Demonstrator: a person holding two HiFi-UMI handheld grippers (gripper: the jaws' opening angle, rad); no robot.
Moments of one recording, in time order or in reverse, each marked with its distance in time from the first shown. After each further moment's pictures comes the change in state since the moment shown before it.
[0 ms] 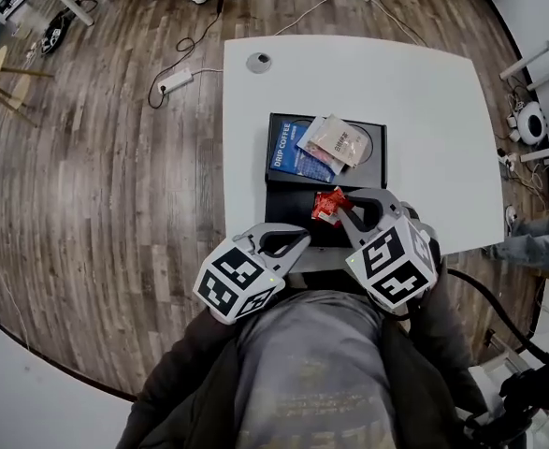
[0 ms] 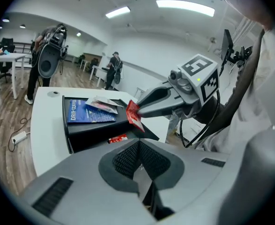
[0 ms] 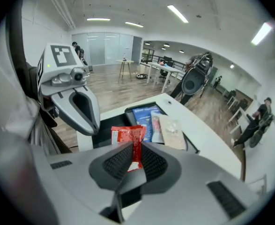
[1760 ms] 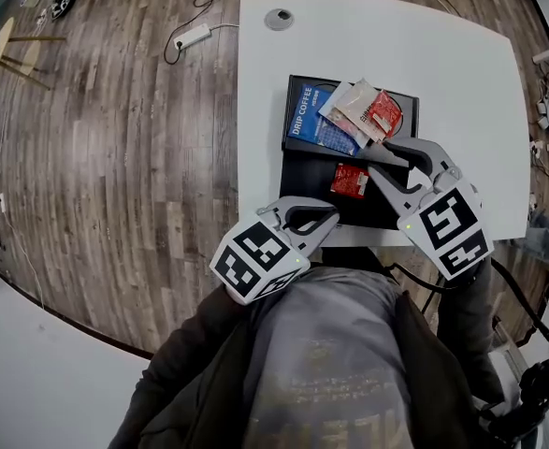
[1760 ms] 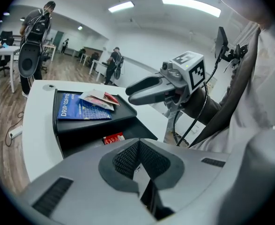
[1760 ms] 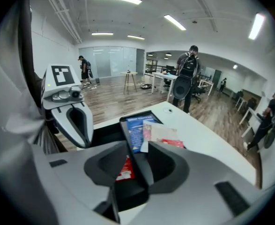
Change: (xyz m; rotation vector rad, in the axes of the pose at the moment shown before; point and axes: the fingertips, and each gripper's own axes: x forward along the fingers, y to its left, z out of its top) left arm 0.016 -0.011 0.002 -0.045 0.046 -0.025; right arm -0.006 -0.037 0.014 0.009 -0.137 0.098
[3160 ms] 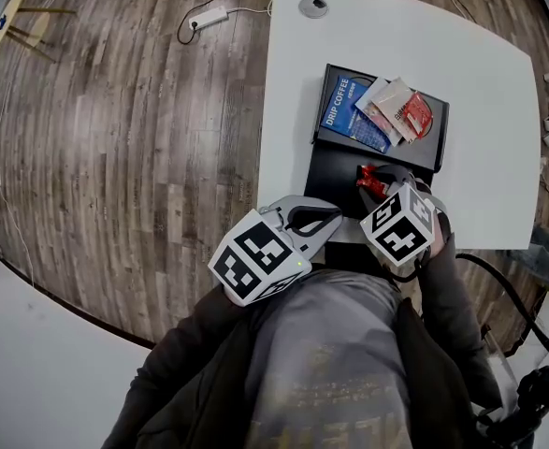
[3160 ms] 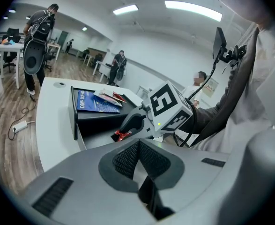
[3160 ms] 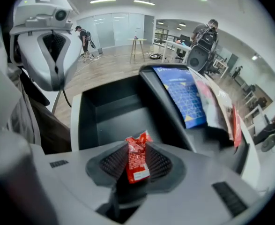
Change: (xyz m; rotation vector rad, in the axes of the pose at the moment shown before) left arm -0.034 0.012 -0.019 -0.033 -0.029 0.013; right arm 0.097 0.068 -0.080 -0.065 0.366 0.070
